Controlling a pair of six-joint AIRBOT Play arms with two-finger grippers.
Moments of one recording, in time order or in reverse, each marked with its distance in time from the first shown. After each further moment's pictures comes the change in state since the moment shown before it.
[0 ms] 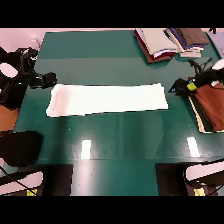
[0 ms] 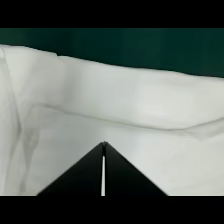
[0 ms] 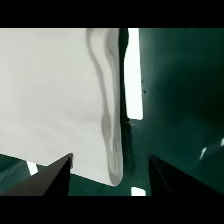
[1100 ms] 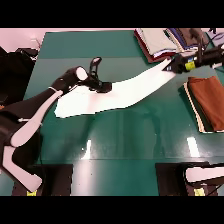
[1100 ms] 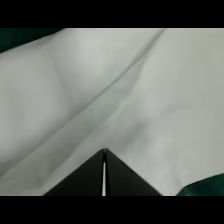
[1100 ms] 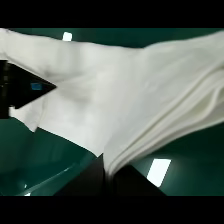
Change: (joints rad) left arm -0.523 -0.491 0.347 -0.087 0.107 -0.079; right arm 0.168 0.099 0.287 0.278 0.077 -0.066
